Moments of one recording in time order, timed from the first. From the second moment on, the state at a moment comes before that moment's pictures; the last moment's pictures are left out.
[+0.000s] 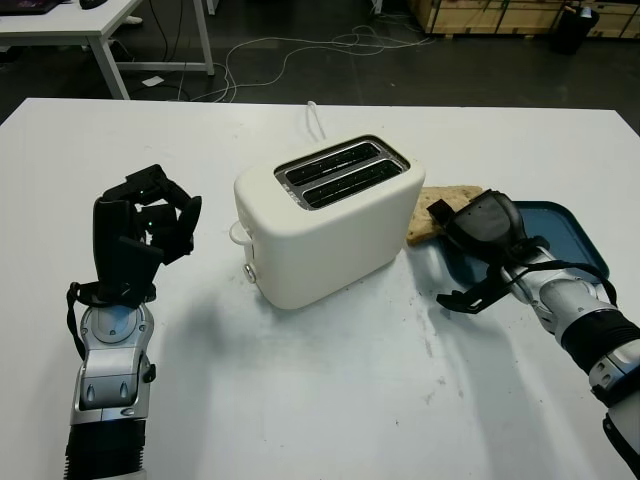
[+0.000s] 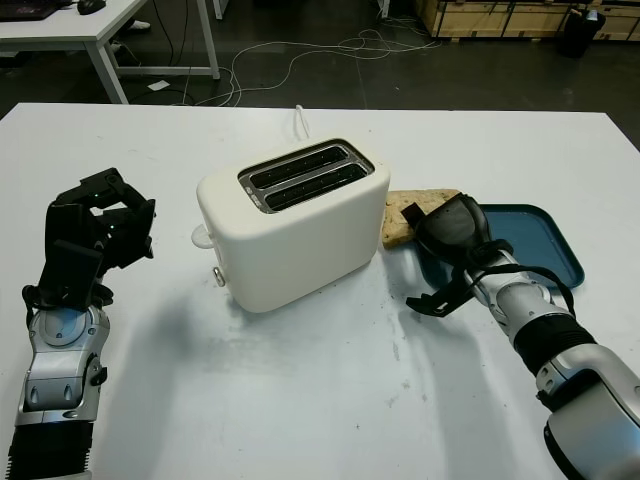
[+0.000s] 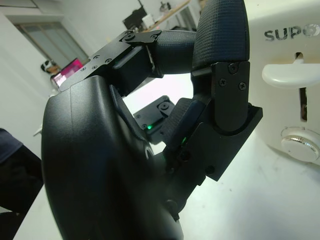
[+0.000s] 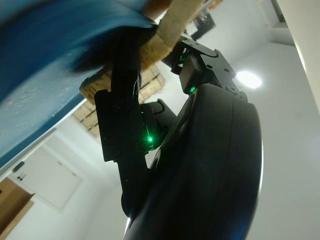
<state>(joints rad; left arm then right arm) -0.16 0.17 0.18 -0.06 0.06 -0.14 0.04 -0.67 -0.69 0.67 0.78 -1.16 -0.01 -0.32</state>
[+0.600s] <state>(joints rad) -0.16 0.17 0.19 -0.06 0.05 -0.14 0.03 -0.73 -0.78 0.58 0.80 -1.11 -0.24 -0.68</state>
